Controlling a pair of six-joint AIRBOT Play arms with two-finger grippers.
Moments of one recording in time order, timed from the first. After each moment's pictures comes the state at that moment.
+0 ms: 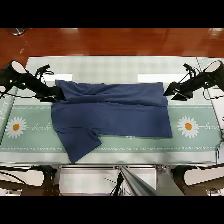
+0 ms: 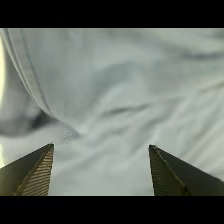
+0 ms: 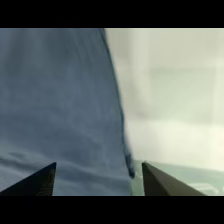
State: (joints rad) left arm 0.15 -1.61 1.29 1.18 -1.34 -1.28; right arm -0.25 -1.67 1.35 -1.11 1.33 1.39
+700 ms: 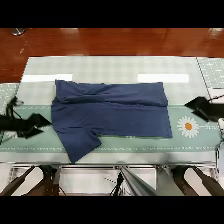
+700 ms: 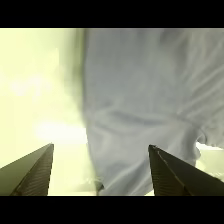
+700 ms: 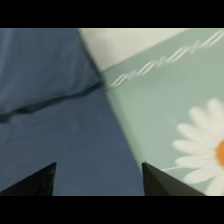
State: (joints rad) left arm 0.58 -1.01 0.55 1.03 -1.30 -1.27; right arm -0.54 -0.89 0.67 -0.95 1.15 1.35
